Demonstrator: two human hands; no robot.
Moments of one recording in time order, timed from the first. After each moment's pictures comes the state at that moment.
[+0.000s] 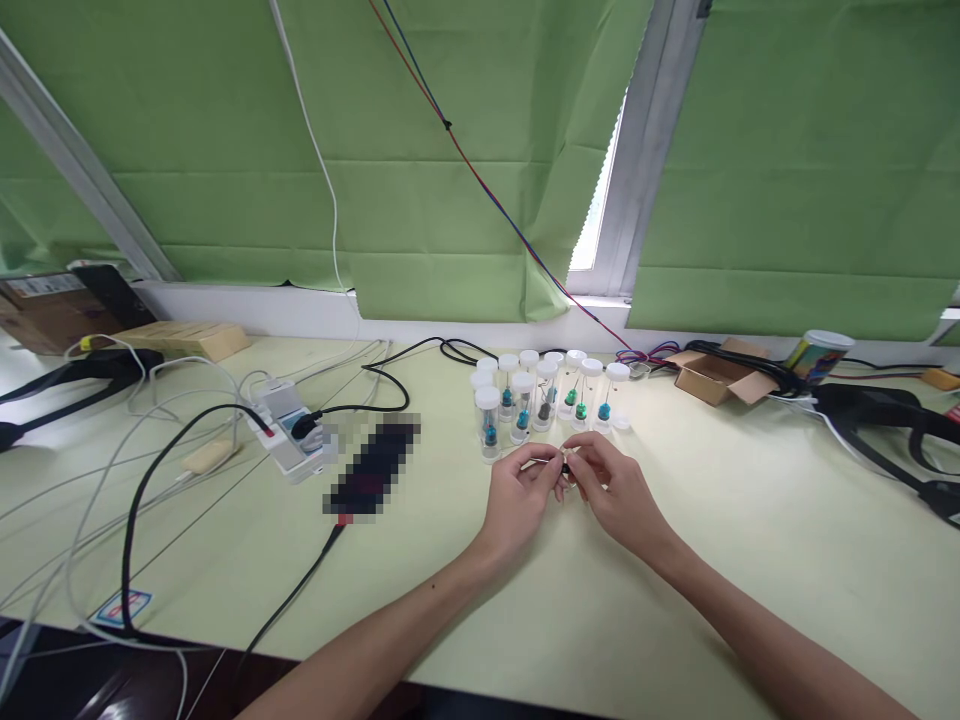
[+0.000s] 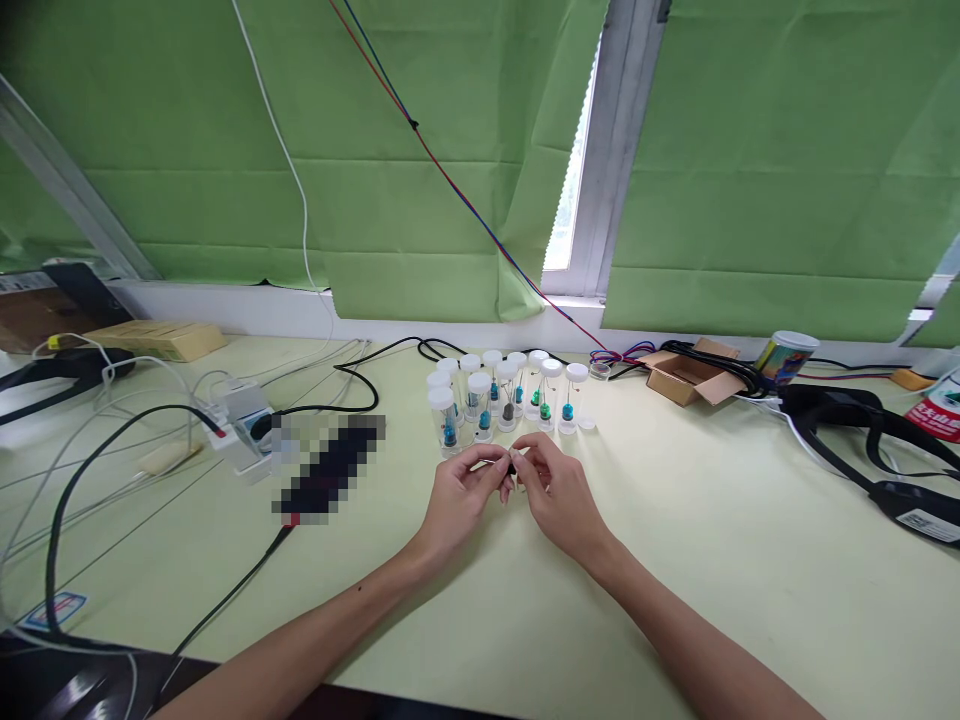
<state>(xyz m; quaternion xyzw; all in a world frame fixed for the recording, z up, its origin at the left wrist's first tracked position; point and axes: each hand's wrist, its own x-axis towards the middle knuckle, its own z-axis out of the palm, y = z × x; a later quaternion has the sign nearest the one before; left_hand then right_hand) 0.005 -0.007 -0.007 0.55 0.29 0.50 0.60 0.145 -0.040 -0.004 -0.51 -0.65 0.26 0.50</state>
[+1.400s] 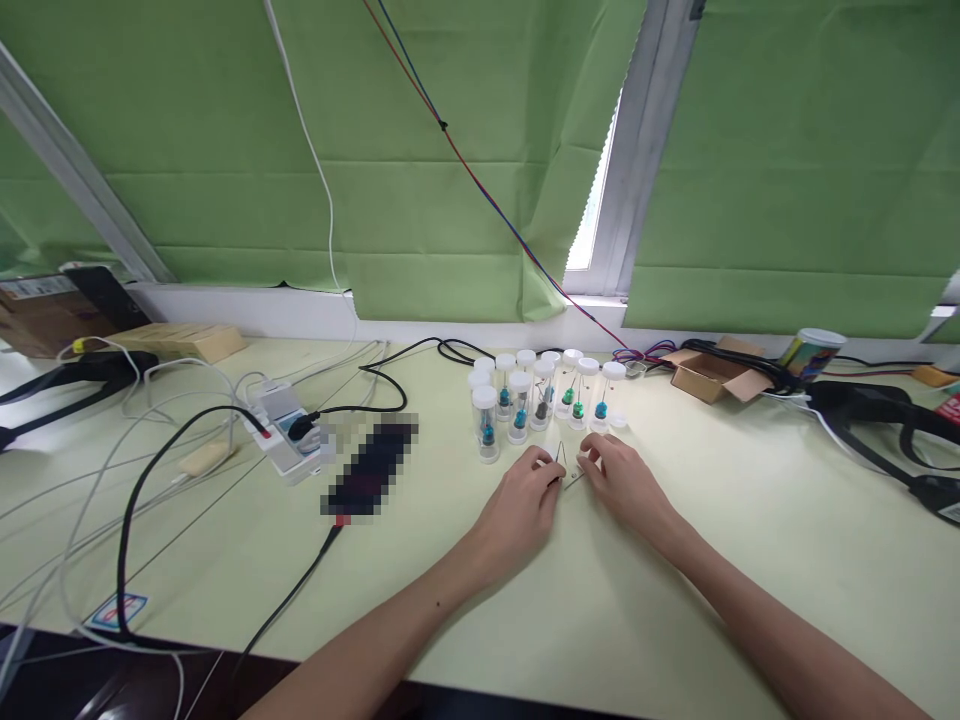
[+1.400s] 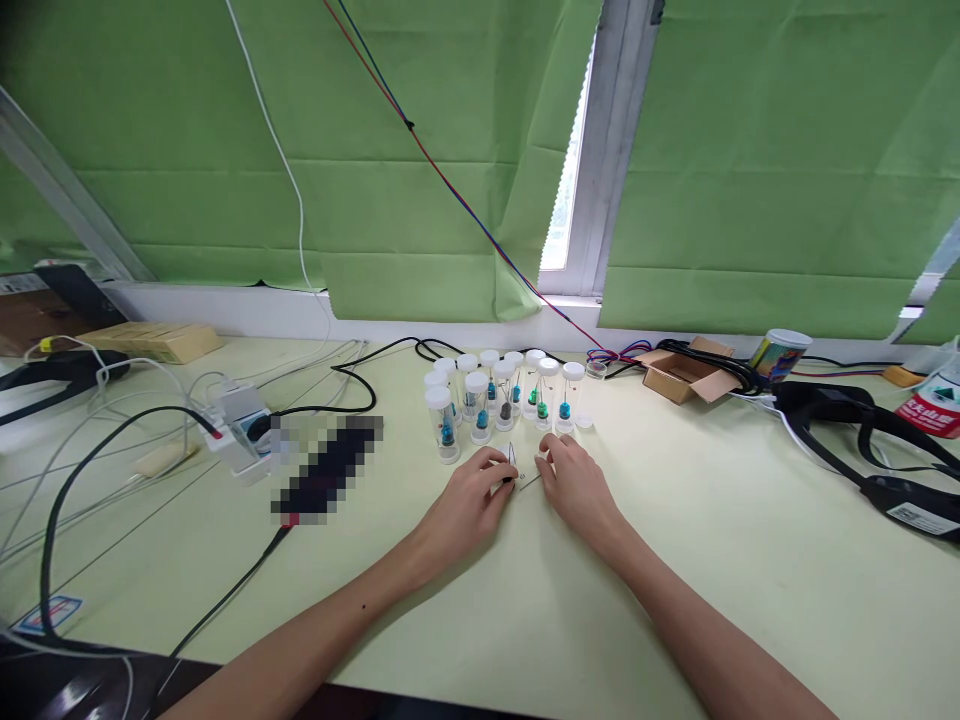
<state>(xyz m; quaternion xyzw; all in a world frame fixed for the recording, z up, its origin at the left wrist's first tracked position) -0.008 -0.005 -0.014 0.87 0.31 0.31 0.21 0.176 -0.019 -0.027 -0.67 -0.68 0.08 0.29</state>
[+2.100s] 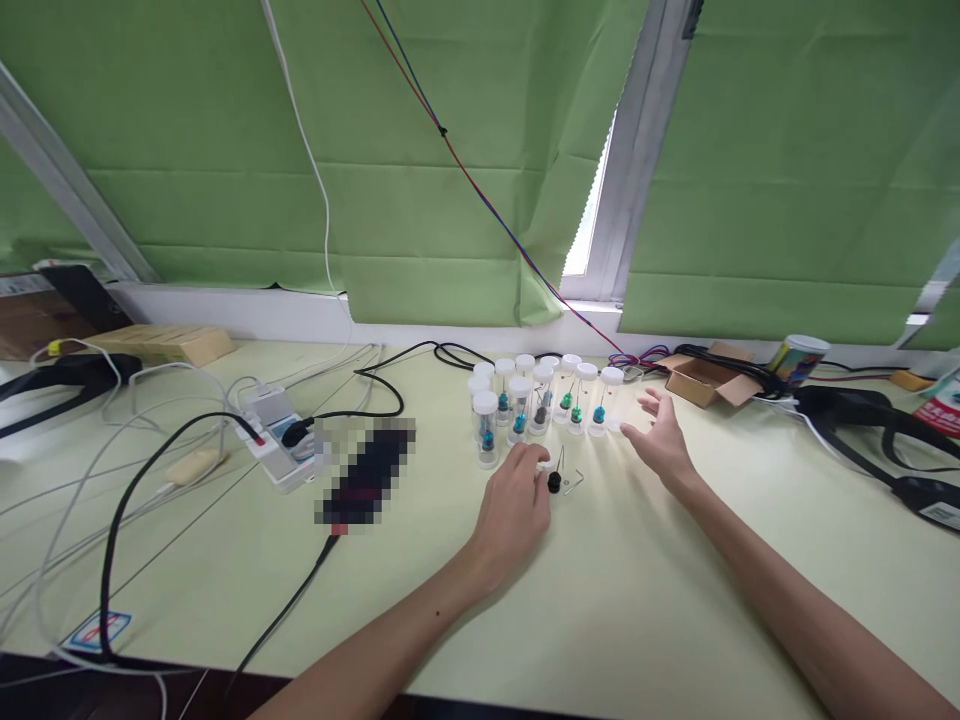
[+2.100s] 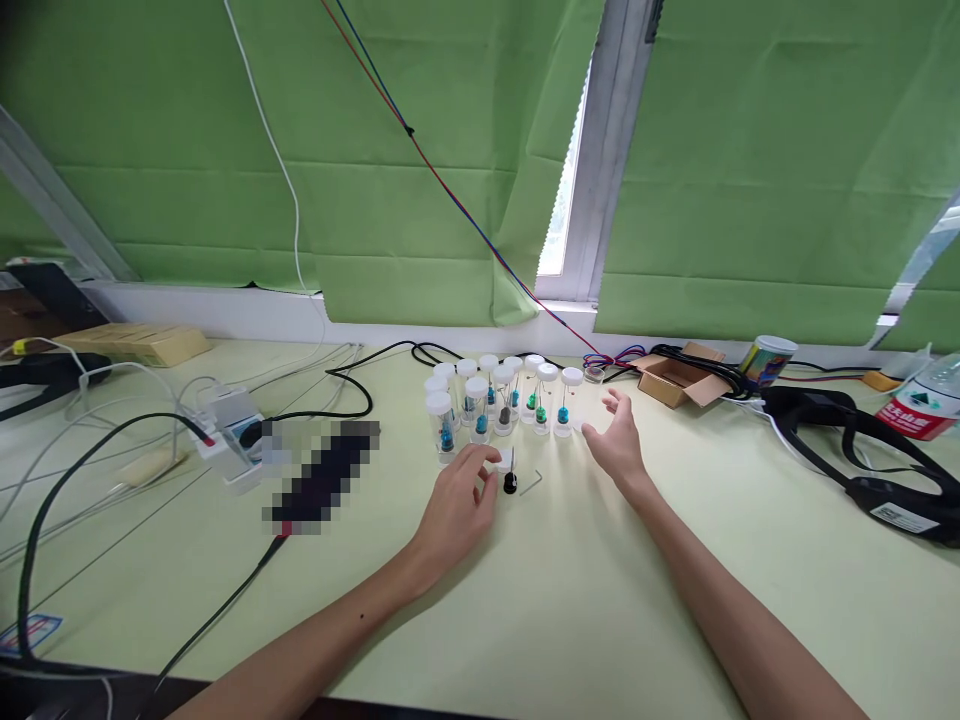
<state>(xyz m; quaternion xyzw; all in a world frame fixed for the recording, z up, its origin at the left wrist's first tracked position) -0.012 -0.005 -0.013 0.82 0.39 0.37 0.20 0.248 0.028 -0.039 -0.70 -0.47 0.10 0.52</state>
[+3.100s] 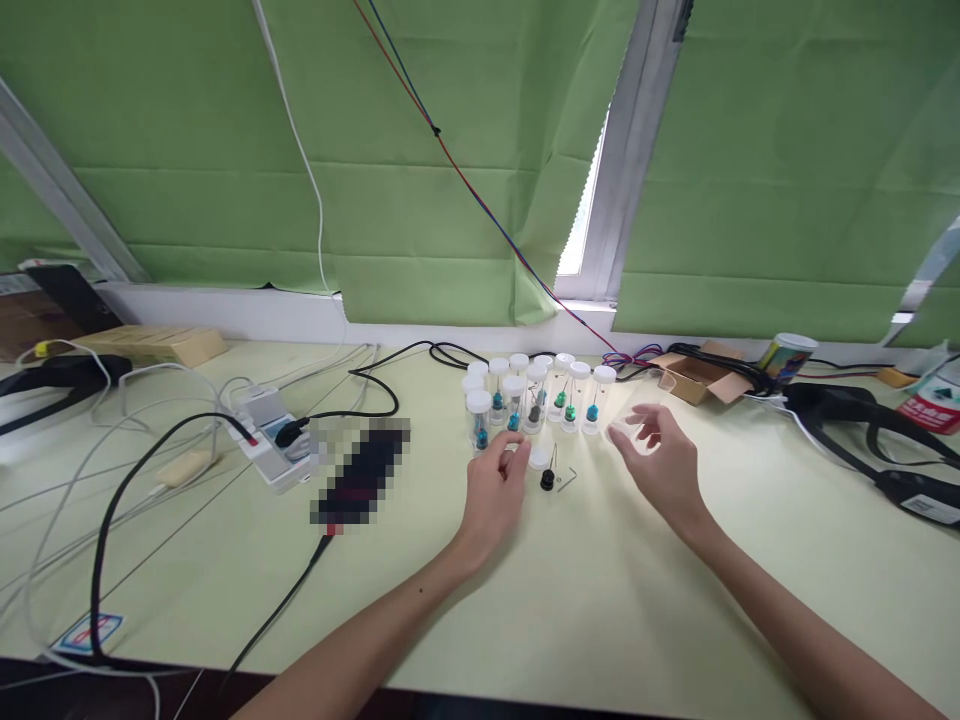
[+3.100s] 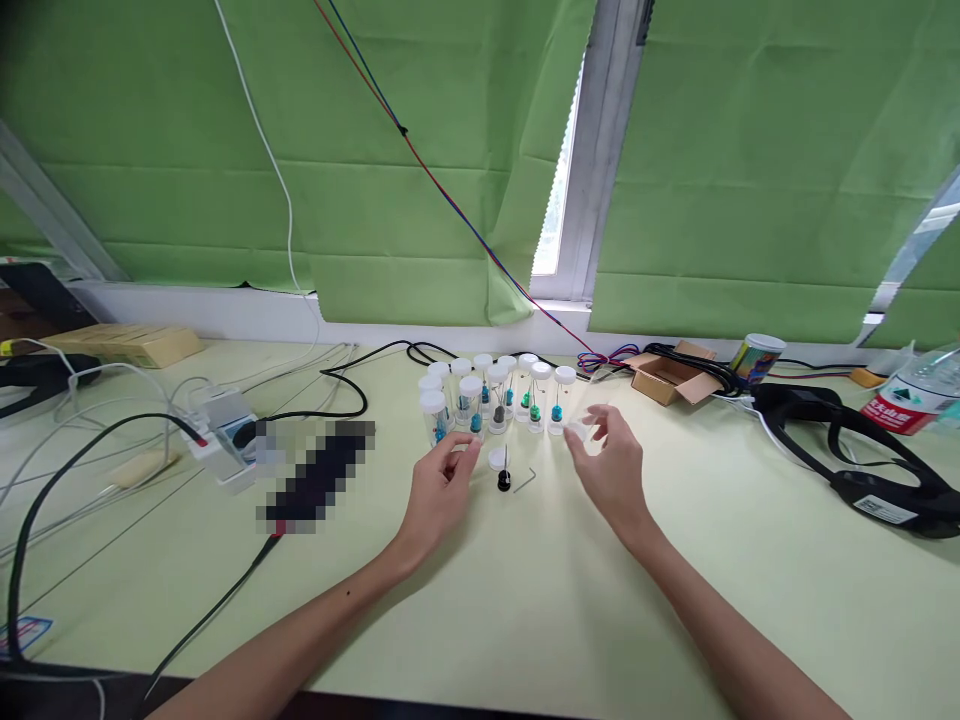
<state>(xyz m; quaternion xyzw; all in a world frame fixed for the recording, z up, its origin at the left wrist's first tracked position) -0.012 0.001 -0.002 0.67 0.42 0.47 0.39 0.204 -0.027 -0.007 -0.66 -0.53 -0.05 0.53</state>
